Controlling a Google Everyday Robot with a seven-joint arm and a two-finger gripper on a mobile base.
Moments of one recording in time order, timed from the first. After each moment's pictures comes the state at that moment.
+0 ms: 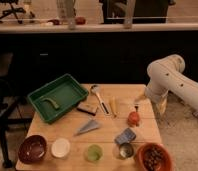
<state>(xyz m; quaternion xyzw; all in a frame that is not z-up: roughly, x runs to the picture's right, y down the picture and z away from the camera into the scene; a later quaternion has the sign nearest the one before) 0.272 0.085 0.716 -0.28 -0.11 -0.43 0.85</state>
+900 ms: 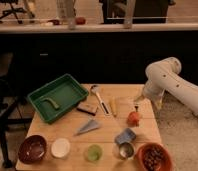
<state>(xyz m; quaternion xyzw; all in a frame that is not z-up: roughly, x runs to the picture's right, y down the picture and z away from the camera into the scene) 0.271 0.080 0.757 -0.26 -0.16 -0.53 0.79</state>
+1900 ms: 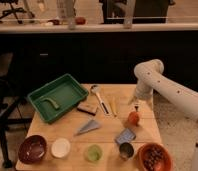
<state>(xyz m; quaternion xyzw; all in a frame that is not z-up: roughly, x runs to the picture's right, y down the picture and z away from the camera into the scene) 0.248 0.101 0.818 -0.32 -0.20 -0.54 0.75</state>
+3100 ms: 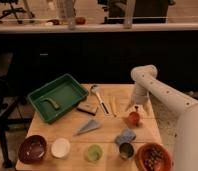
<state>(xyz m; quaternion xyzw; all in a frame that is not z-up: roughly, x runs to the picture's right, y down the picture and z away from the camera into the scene) 0.247 0.140 0.852 -0.37 -0.27 -0.51 0.73</state>
